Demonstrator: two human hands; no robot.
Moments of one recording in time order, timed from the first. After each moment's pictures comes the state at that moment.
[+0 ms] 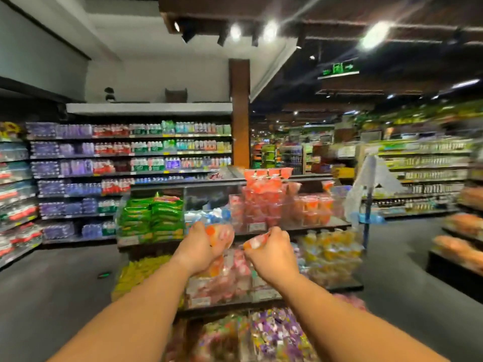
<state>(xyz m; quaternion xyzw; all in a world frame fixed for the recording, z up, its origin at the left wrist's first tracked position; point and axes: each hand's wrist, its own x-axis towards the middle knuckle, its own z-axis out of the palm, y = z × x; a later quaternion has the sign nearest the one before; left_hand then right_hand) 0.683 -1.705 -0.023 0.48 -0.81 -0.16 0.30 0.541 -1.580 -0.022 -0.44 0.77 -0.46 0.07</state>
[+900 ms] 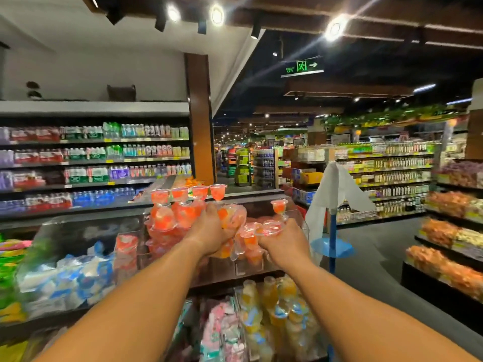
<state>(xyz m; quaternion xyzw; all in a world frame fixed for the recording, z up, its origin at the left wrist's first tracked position) 0.210 -1.875 0.032 0.41 -0.85 -0.16 0.28 0.075 -1.745 0.007 -0.37 0.78 -0.51 0.06</state>
